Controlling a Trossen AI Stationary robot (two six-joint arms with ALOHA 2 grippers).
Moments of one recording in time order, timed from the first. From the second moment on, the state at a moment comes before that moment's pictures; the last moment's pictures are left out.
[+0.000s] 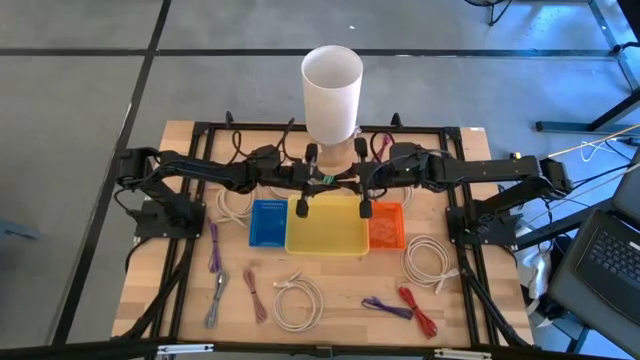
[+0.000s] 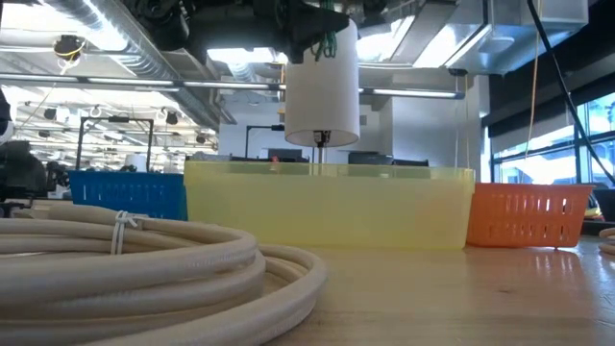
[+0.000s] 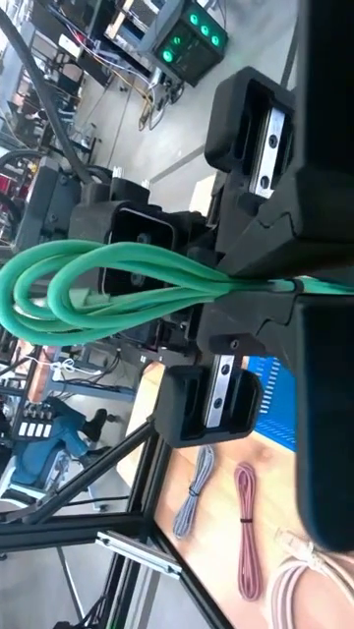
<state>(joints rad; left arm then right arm) 0.18 1.54 0.85 0.73 0.28 0.17 -0.02 1.34 1.07 0.08 -0.07 -0.27</state>
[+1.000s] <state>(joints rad) 0.14 1.10 0.85 -0.59 -0.27 0.64 -0.03 1.31 1.07 -0.53 1.04 -0.30</state>
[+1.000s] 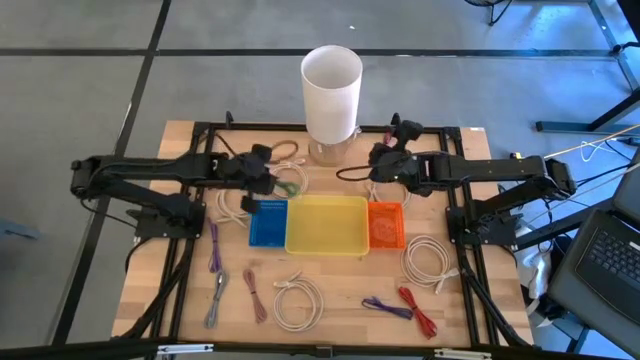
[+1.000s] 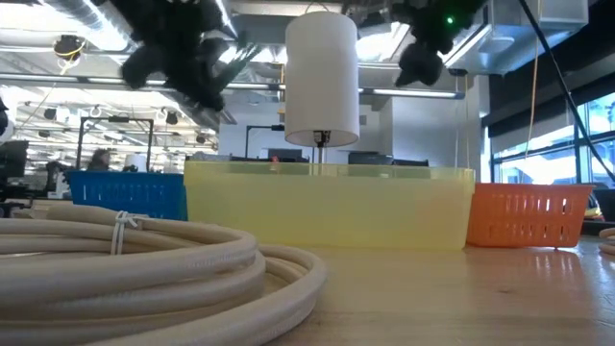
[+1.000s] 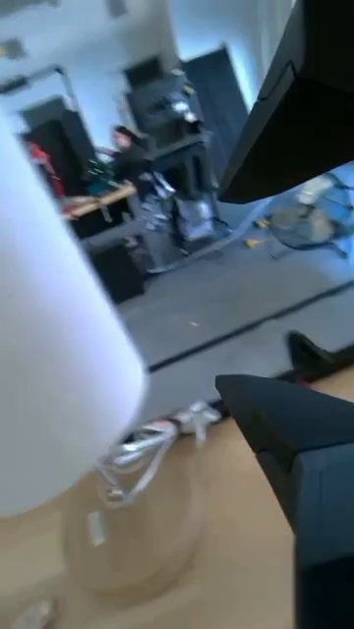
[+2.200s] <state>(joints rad) -0.17 1.49 0.85 -0.87 -0.62 1.22 -0.03 1.31 1.07 -0.75 1.02 0.00</state>
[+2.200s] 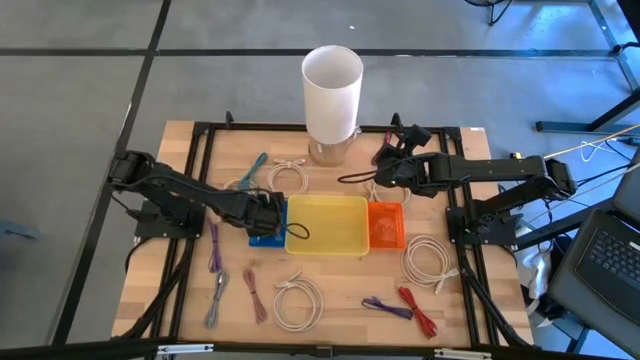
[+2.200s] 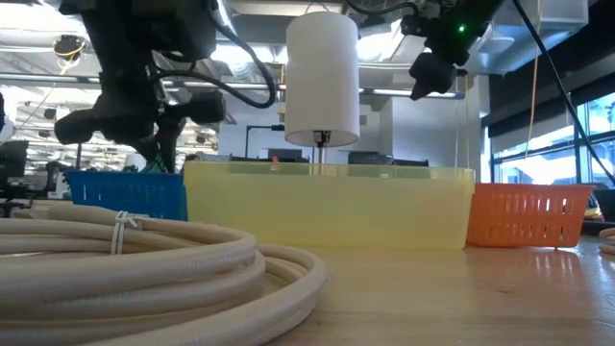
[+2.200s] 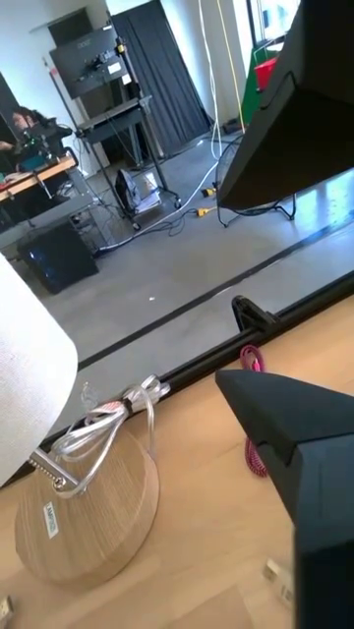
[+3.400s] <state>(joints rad) -0.17 1.53 0.86 -0.87 -0.70 1.03 -0.03 1.31 1.07 -0.75 1.02 0.02</state>
